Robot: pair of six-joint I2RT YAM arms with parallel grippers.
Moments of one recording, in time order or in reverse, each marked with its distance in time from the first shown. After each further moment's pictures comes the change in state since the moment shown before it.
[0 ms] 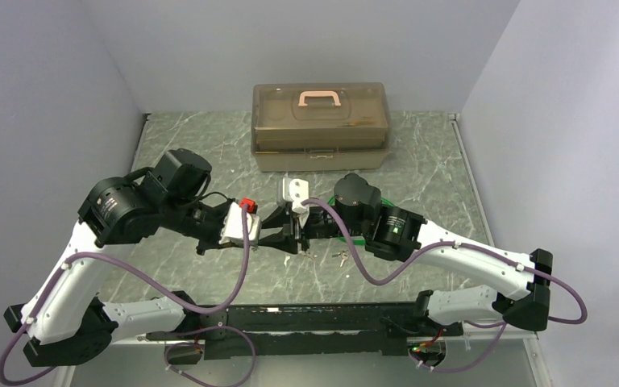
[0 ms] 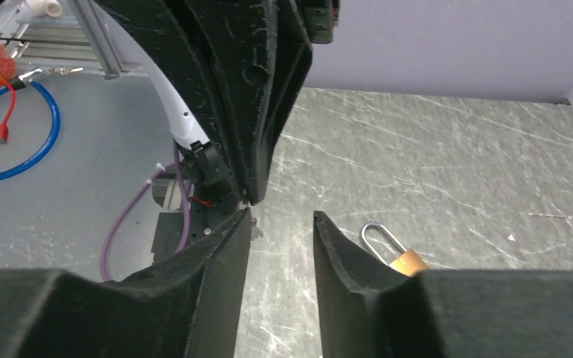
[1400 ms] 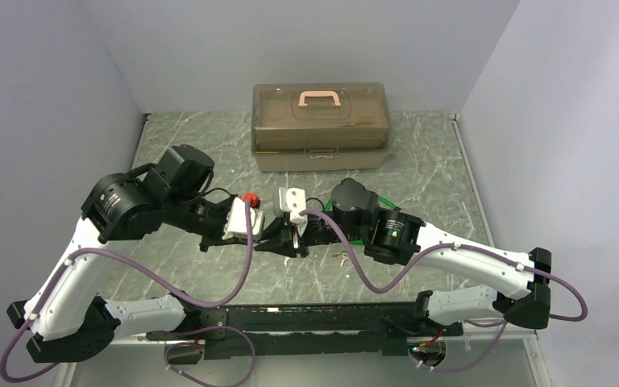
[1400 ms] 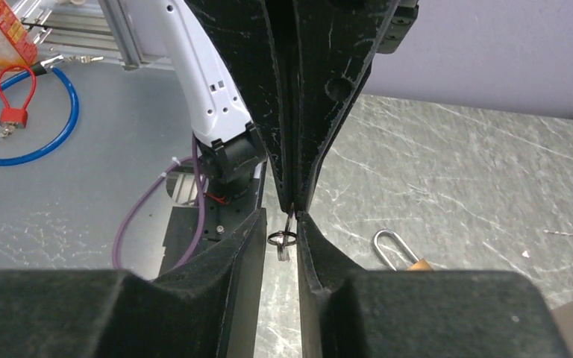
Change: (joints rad) left arm -0.001 0.025 0.023 0.013 0.002 -0.025; right arm 0.044 0.000 0.000 -0.004 -0.018 -0.030
